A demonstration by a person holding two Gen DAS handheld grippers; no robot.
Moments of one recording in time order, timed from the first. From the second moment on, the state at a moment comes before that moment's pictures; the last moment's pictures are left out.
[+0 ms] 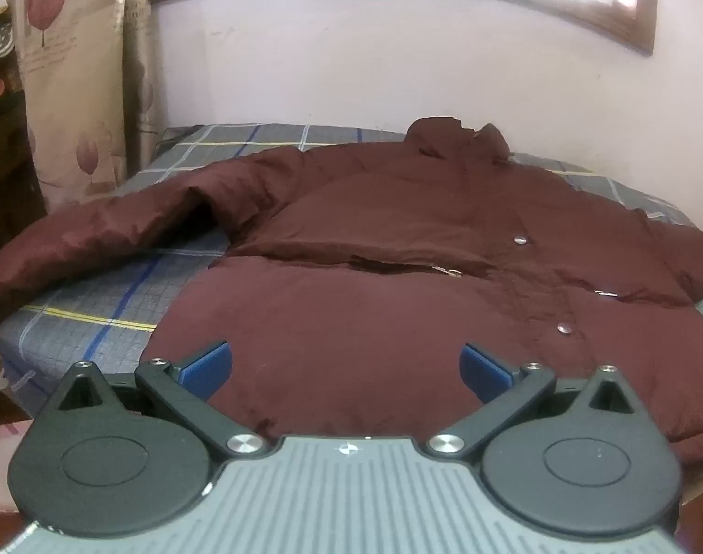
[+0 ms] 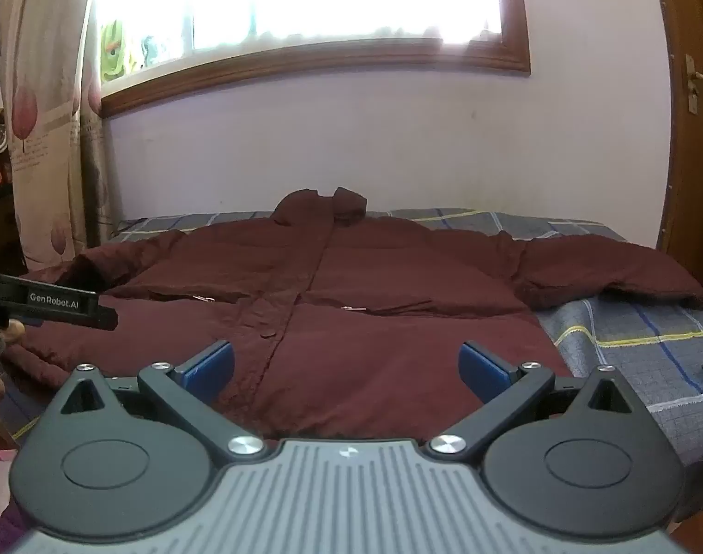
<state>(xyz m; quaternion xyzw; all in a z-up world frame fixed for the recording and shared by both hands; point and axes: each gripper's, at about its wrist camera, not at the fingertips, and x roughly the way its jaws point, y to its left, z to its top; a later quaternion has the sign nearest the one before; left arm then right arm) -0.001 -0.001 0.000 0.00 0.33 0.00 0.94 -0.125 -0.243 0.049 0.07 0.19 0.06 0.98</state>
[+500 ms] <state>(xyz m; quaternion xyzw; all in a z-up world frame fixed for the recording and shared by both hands) -0.003 0.010 -0.001 0.00 0.33 0.00 0.94 -0.111 -0.236 0.048 0.03 0.22 0.02 0.98</state>
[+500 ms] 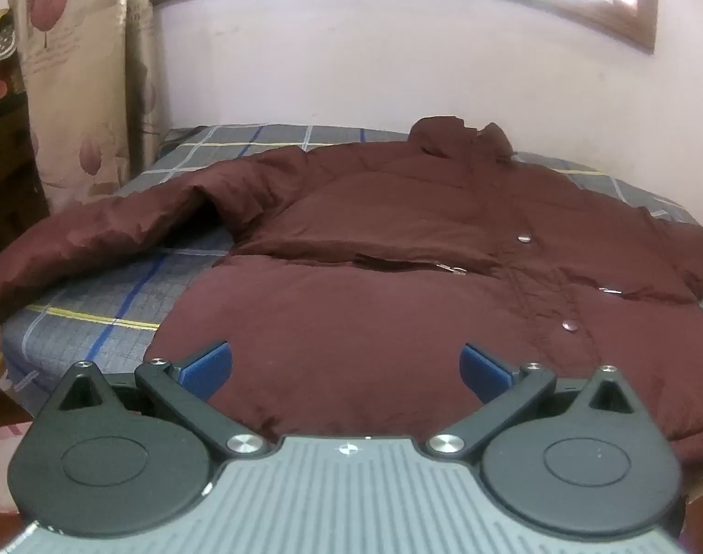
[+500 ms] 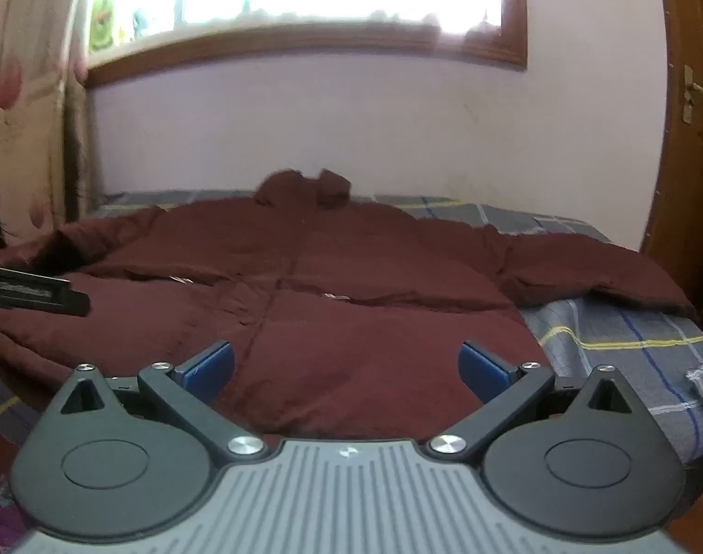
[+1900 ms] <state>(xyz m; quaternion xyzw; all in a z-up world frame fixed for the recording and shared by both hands) -0.028 -0.013 0.000 0.00 0.32 -0.02 0.95 -0.076 -0.264 0.028 0.04 0.29 -0.04 0.96</state>
